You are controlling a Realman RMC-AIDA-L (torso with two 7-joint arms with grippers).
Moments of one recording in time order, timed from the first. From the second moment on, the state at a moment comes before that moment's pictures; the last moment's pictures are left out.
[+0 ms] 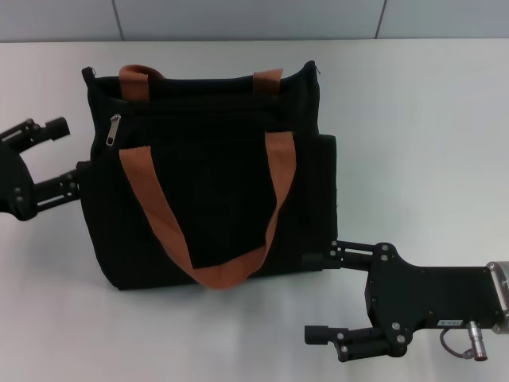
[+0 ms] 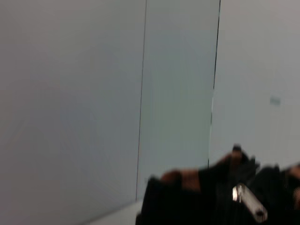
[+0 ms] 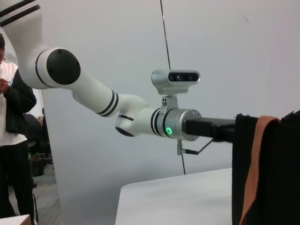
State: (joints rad) left arm -0.33 -1.92 0.66 0.48 1.62 1.71 -1.02; right arm 0.45 2.08 -0.92 -0.36 -1.82 -1.79 0.86
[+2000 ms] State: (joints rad) left arm -0.49 -2.00 0.47 0.50 1.78 1.69 -1.03; right arm 0.70 2.08 -0.62 -0.46 -1.80 -1.91 1.51
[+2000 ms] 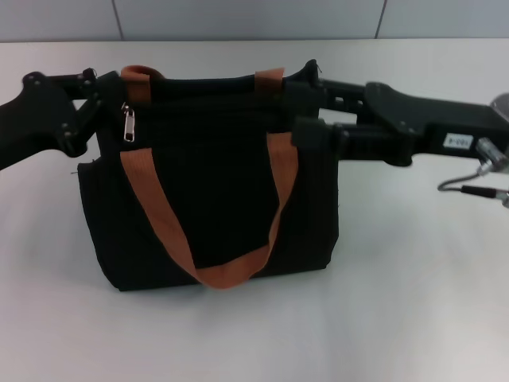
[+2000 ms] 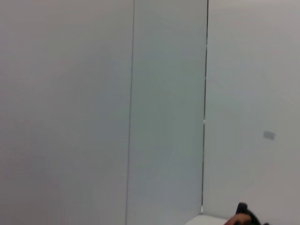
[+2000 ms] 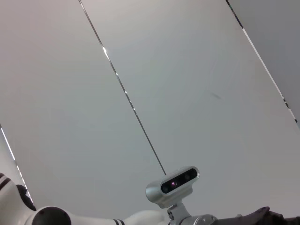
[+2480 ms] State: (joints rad) left arm -0.50 -2.01 0.47 0.52 1.78 1.72 -1.11; right arm 0.76 2.08 -0.67 -0.46 -1.79 -1.81 1.54
